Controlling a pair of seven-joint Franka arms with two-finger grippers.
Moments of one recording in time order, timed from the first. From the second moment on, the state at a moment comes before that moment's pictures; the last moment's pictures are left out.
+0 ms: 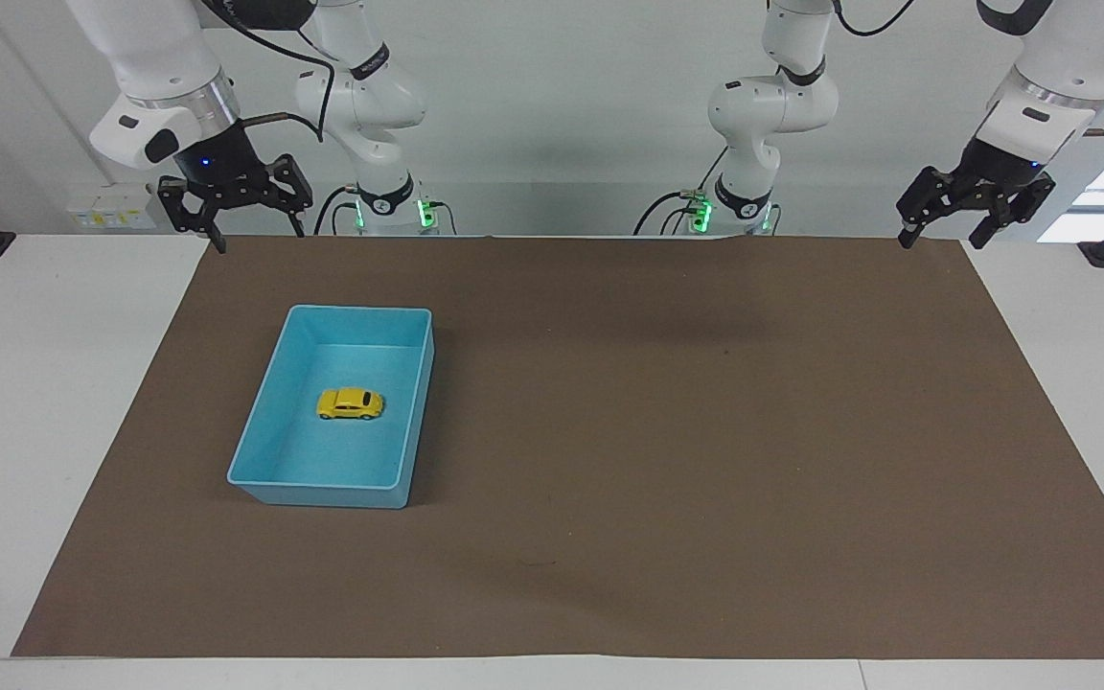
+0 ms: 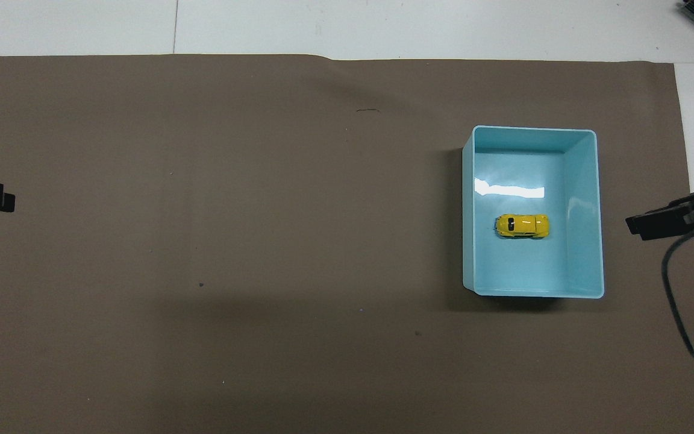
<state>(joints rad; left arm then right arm) 0.04 -0.07 -0.03 -1.58 -0.04 1.56 0.05 -0.04 -0.06 0.04 -1.60 0.02 1.55 -0.23</state>
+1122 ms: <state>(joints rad) 0.04 -0.07 -0.03 -1.58 -0.04 1.56 0.05 0.00 -0.06 0.04 -1.57 0.02 1.55 -0.11</state>
